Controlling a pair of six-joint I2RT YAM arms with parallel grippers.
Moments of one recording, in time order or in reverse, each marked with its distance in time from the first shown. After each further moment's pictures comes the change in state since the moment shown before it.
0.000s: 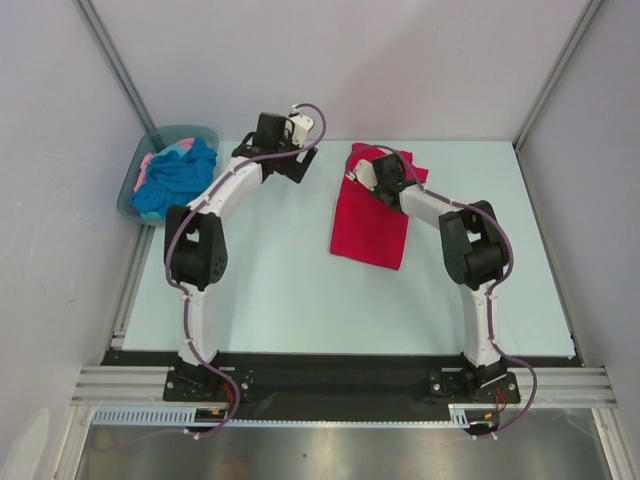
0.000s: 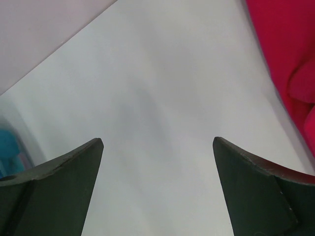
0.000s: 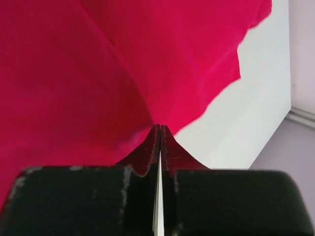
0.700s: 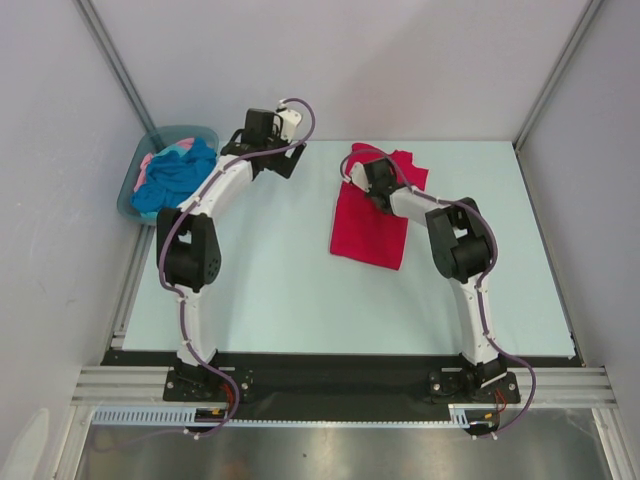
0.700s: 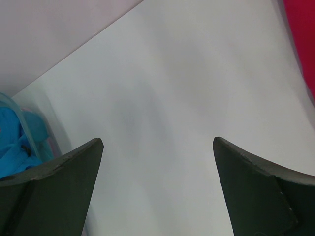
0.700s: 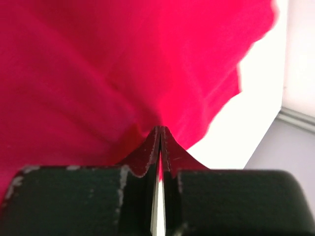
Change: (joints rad) left arm 0.055 -0.054 -0.029 0.000 -0.039 0.022; right arm 0.028 0.158 0.074 0.104 0.119 -0.031
